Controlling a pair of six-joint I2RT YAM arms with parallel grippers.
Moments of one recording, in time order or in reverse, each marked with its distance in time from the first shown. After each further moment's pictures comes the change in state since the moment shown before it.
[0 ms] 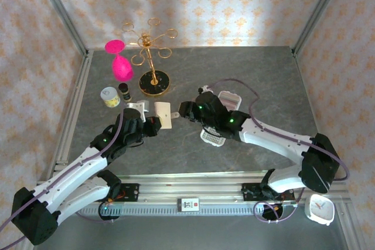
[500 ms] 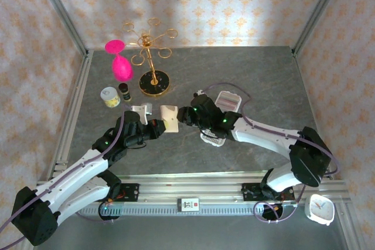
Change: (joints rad) left arm 0.000 -0.010 -0.067 0.123 0.128 -0.079; right arm 0.000 0.089 -0.023 0.001 -0.039 -0.005
